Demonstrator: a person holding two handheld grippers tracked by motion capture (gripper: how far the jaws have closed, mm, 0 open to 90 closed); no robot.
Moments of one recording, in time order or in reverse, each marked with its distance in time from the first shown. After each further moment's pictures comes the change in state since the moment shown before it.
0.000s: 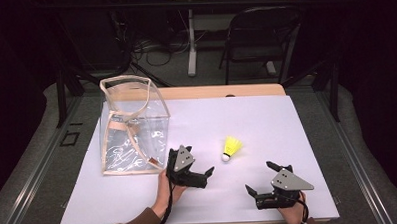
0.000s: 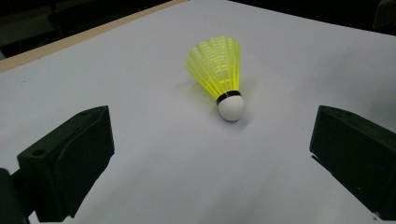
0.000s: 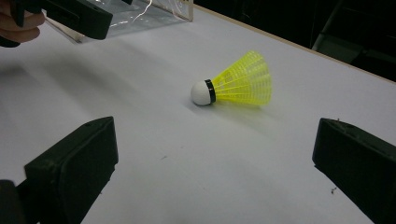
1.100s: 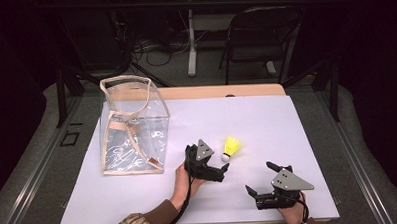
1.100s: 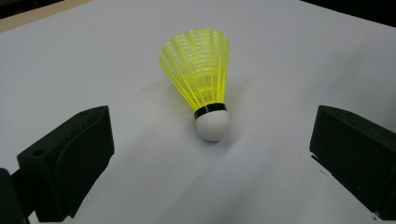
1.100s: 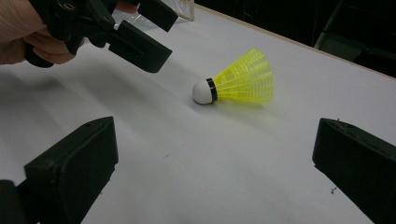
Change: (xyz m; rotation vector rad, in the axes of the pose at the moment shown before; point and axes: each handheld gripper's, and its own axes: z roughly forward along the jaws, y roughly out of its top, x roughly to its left) left arm -0.015 0.018 0.048 0.098 -0.015 -0.043; right arm 0.000 -0.001 0.000 0.000 0.006 0.011
